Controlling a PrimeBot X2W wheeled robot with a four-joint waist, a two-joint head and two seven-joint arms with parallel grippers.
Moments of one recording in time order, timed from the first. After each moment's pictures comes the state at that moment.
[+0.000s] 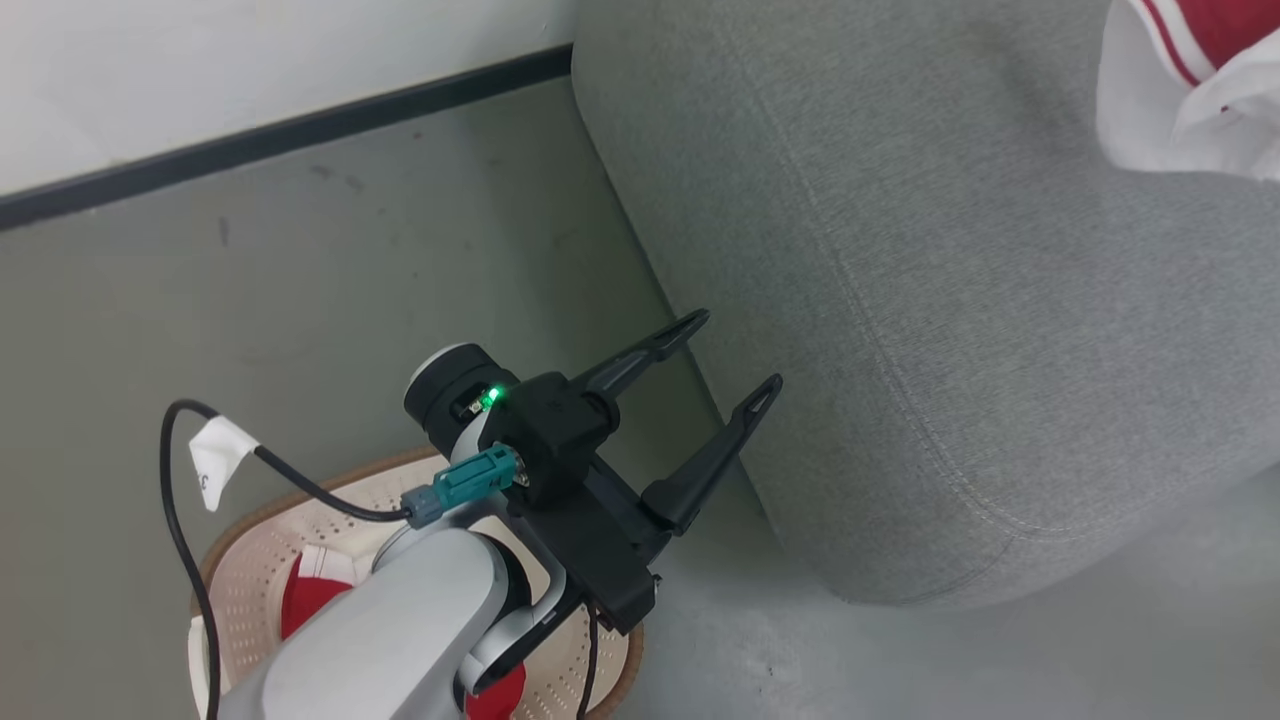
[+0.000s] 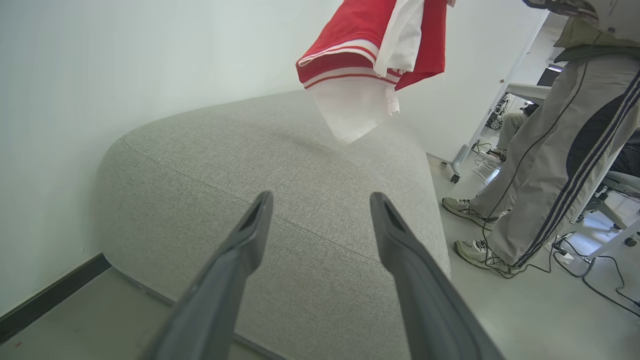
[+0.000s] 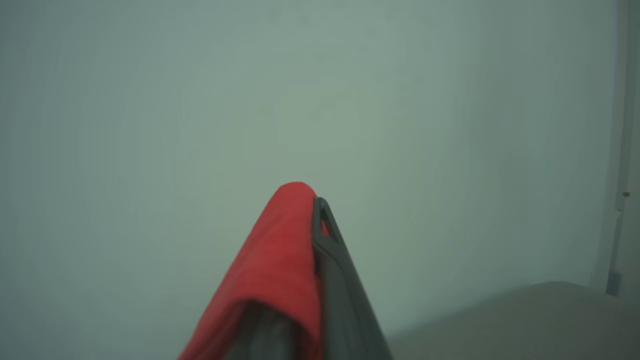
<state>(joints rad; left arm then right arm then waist) -0.73 0.26 -0.83 0.11 -0.62 -0.11 -0.06 -1.15 -0.69 0.26 0.52 0.90 0.12 -0.26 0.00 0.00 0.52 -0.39</state>
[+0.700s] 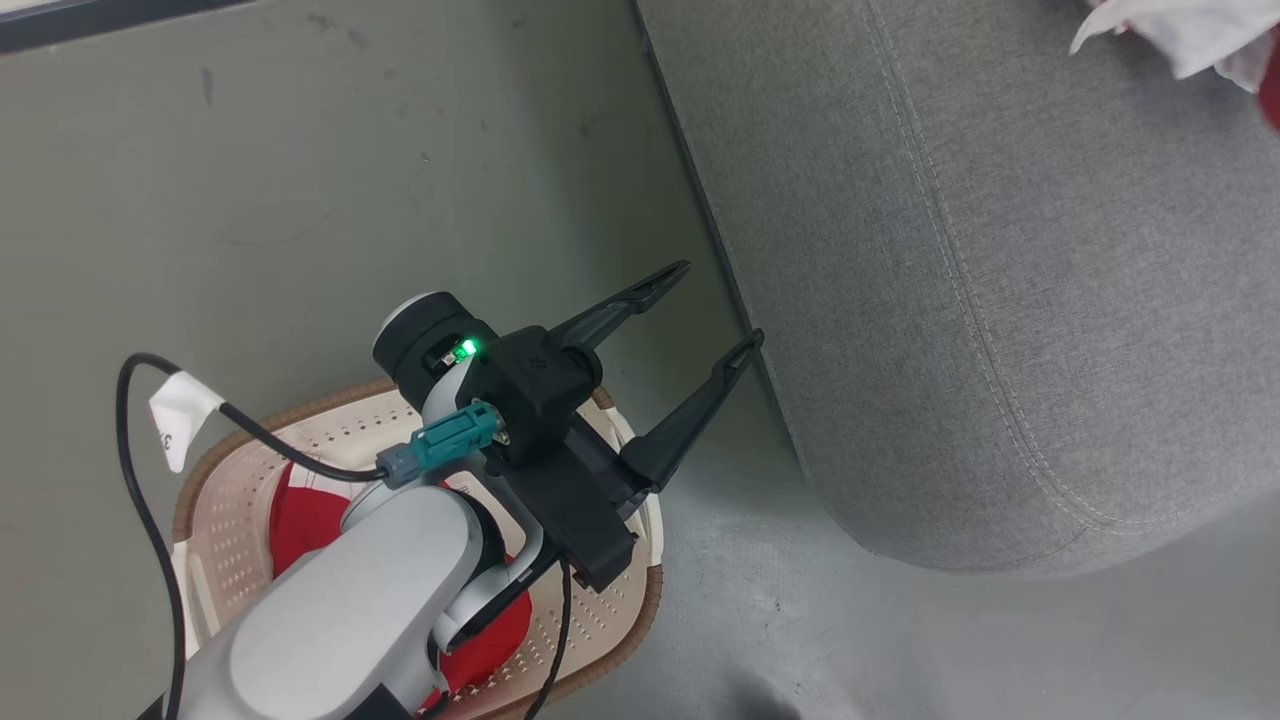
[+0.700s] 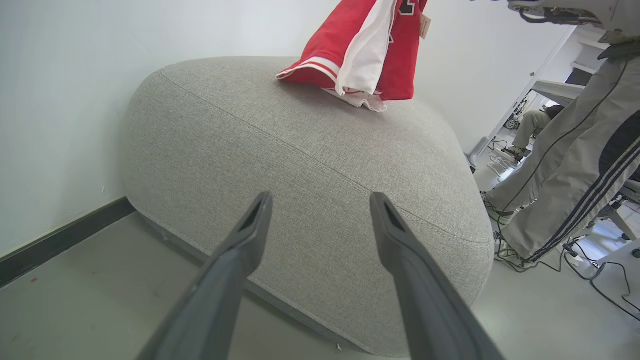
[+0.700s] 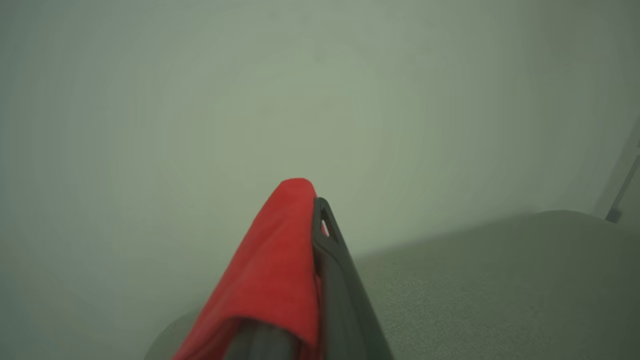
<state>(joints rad) -0.80 0.29 -0.82 0.11 -0.61 -0.11 -0.04 -1.26 -0.67 0.39 0.69 0.91 0.12 -0.26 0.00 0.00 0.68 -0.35</state>
